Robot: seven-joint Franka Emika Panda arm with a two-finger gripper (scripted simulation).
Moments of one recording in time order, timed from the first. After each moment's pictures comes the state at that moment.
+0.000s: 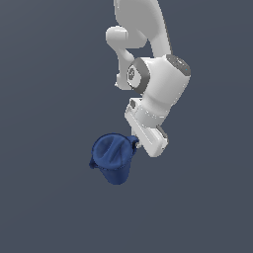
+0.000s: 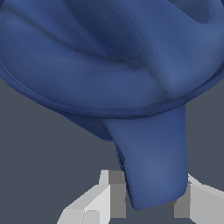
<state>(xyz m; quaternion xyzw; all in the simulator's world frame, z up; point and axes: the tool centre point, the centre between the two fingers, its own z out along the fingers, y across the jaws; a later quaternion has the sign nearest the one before) 0.046 0.035 0.196 0.83 -0.53 0.14 0.09</state>
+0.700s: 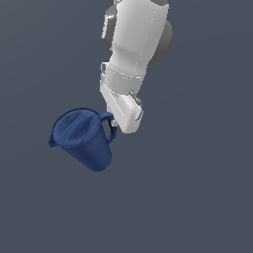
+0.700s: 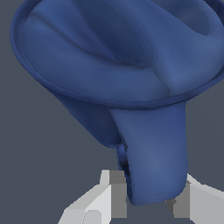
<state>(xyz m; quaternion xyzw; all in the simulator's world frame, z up) 0.034 -0.045 0.307 0.83 -0.53 0.14 0.09</state>
